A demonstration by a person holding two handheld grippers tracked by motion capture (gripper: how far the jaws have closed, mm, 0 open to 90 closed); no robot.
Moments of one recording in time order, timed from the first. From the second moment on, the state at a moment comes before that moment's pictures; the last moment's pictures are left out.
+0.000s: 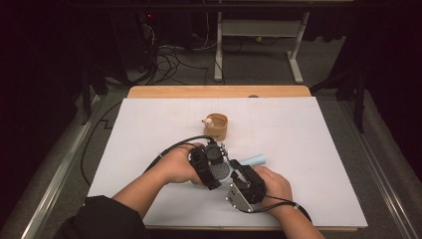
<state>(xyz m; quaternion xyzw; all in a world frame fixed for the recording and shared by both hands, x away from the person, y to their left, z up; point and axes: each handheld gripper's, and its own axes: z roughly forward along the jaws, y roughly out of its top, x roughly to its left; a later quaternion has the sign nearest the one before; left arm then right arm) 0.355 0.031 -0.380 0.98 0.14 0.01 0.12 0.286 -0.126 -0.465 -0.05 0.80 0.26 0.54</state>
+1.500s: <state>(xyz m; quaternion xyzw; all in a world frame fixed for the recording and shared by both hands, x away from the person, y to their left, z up) 0.357 0.033 -0.373 0.98 0.15 -0.01 0.14 0.281 -0.122 -0.468 -0.09 0.79 0.19 0.58</state>
